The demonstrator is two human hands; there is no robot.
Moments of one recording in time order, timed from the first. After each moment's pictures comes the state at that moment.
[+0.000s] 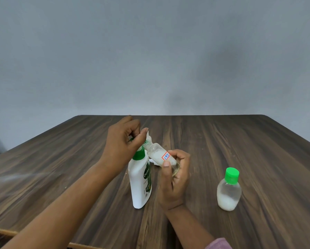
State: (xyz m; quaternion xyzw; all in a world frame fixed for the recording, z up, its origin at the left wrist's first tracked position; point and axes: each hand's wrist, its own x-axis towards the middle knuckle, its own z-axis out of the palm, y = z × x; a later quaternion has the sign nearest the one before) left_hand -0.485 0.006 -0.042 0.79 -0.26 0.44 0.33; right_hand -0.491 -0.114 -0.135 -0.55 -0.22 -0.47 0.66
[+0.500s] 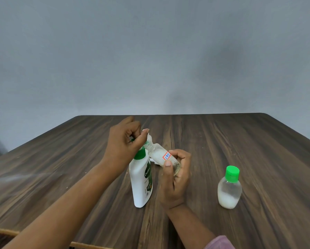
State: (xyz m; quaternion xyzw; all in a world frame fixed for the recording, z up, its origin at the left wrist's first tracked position) left_hand -0.485 0.005 -0.045 0.79 -0.26 0.43 0.36; right_hand -0.493 -0.114 -0.134 -0.55 -0.22 -0.47 0.66
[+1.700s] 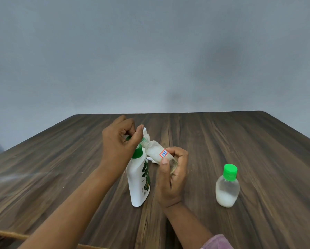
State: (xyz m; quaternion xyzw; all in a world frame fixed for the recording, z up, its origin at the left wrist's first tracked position) left_hand -0.486 -0.002 -0.050 0.77 -0.19 0.48 0.38; right_hand -0.491 -0.114 -0.134 -0.55 -0.22 -0.47 0.66
